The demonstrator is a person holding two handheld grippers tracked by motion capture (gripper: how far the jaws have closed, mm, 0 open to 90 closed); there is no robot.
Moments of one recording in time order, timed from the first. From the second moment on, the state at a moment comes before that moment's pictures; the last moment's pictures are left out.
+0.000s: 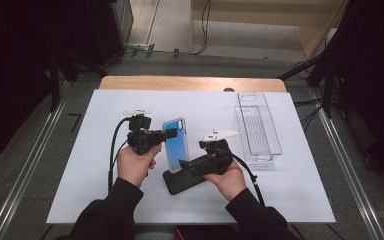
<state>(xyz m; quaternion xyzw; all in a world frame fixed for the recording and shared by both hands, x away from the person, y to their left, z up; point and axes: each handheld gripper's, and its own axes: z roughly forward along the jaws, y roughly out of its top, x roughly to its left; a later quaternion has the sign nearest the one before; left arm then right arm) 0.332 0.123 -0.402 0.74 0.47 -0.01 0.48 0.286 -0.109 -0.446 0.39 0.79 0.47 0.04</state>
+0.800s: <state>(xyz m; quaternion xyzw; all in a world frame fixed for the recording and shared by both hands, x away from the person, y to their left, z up) 0.313 0.110 -0.419 0.73 0.41 0.07 0.54 0.281 -0.127 -0.450 0.39 0.80 0.45 0.07</state>
